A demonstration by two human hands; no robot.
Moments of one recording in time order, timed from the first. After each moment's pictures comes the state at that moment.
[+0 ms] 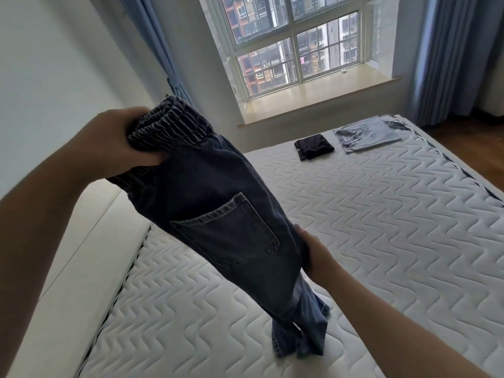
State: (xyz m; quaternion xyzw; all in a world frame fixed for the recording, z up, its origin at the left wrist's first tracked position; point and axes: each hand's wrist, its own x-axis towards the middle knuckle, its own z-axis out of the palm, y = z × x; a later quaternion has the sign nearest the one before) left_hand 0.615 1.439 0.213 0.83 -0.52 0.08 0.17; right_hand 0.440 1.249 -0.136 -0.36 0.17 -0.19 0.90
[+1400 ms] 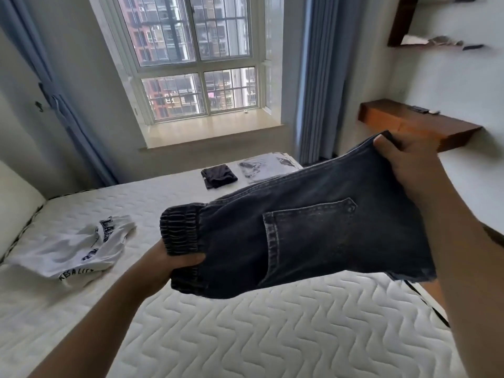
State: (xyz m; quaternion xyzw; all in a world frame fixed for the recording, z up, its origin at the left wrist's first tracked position) left_hand 0.530 1.301 -0.030 0.59 -0.42 -0.42 0.54; right_hand 0.173 1.040 0.089 -0.72 0.37 -0.48 0.33
